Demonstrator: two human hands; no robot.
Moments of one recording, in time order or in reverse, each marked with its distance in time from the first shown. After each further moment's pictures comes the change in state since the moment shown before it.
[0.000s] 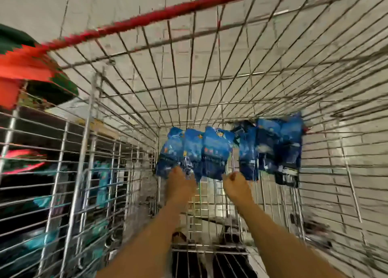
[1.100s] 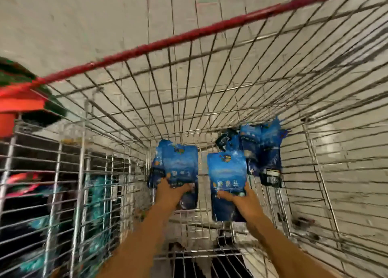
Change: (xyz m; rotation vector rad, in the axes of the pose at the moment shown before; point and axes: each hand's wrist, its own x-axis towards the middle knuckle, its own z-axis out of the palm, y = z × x) left_hand -0.018 0.006 -0.024 -0.534 -0.154 -0.050; right_hand -0.019 0.043 -0.045 0.530 -0.064 0.051
